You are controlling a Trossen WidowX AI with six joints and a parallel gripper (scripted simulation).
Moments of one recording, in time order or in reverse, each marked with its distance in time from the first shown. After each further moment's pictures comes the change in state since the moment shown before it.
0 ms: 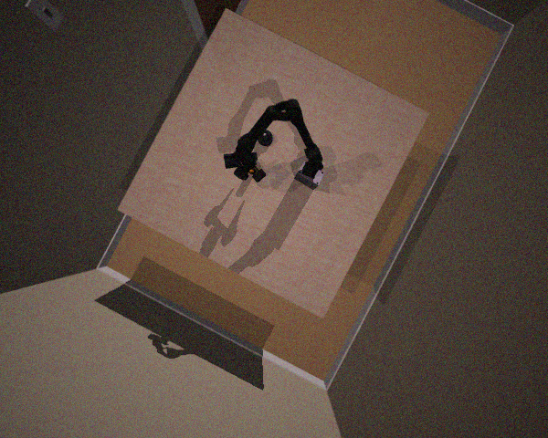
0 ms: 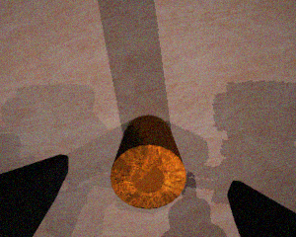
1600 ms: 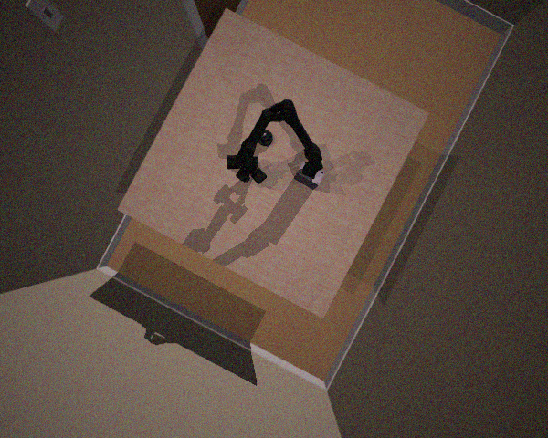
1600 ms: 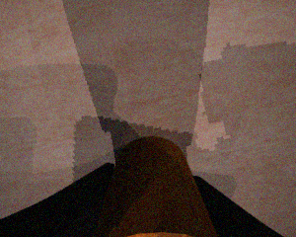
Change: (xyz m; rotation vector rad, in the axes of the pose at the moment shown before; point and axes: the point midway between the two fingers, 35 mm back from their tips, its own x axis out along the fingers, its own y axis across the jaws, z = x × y) arm 0.052 0.002 -0.003 -0.003 0.008 0.000
